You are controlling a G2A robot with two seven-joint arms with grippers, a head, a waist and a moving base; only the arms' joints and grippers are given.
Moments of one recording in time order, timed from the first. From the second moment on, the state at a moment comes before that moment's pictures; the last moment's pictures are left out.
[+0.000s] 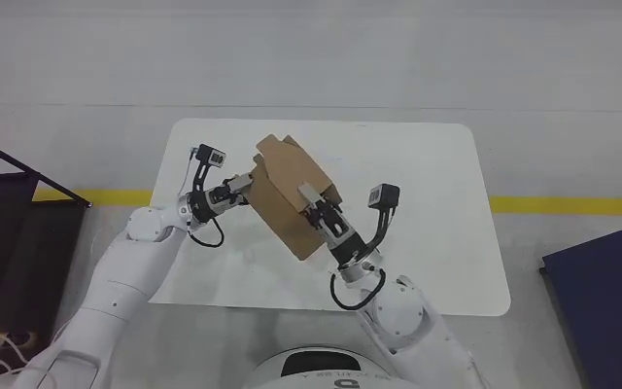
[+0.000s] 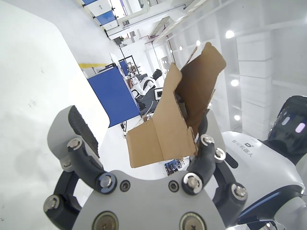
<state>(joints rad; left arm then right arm) 1.19 -0.99 -1.14 -1.27 -0.76 -0.64 -1.09 -1.63 -1.39 0.97 -1.95 -0.04 -0.18 0.02</state>
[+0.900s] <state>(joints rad) 1.19 -1.01 -1.19 -1.23 -0.70 -0.67 -1.06 -1.62 -1.38 1.01 -2.01 -0.05 -0.12 0.06</state>
